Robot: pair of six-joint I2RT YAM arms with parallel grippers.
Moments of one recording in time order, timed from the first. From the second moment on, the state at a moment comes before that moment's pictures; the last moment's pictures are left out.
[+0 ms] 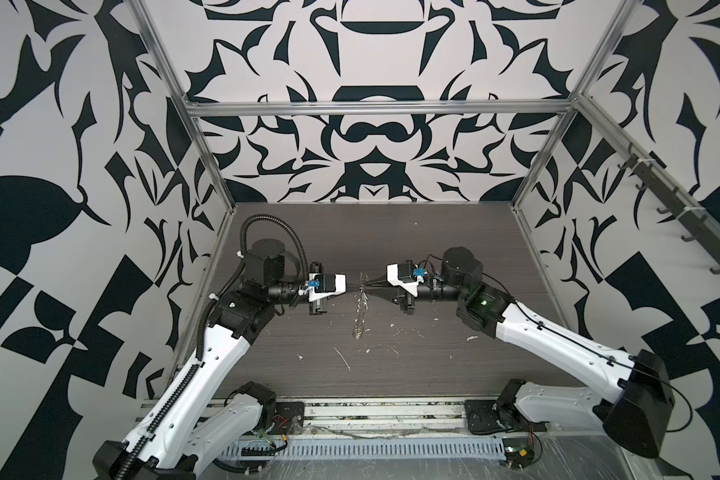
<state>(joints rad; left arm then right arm) -0.43 0.93 0.97 -0.42 1.01 0.79 0.77 1.20 0.91 0.20 -0.76 -0.32</state>
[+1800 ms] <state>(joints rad) -0.38 0.87 0.89 -0.24 0.99 0.58 0.77 1.18 0.90 0.27 -0.77 -0.29</state>
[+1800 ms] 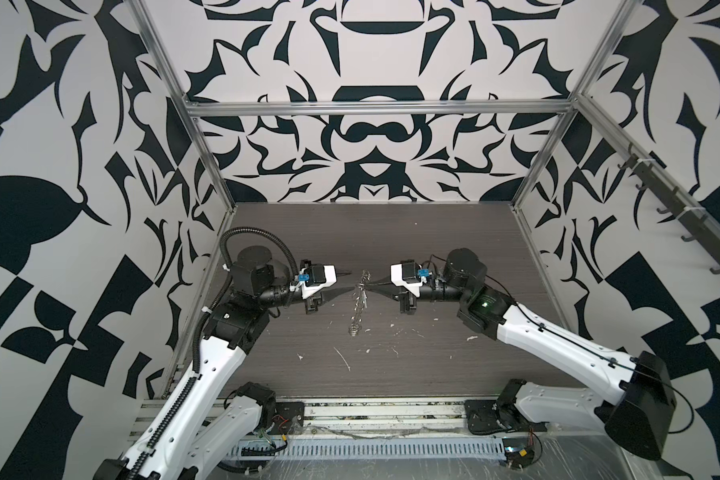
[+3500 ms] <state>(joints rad) -0.45 0.90 0.99 -0.39 0.94 0.59 0.77 1.19 0.90 0.23 -0.76 -0.29</state>
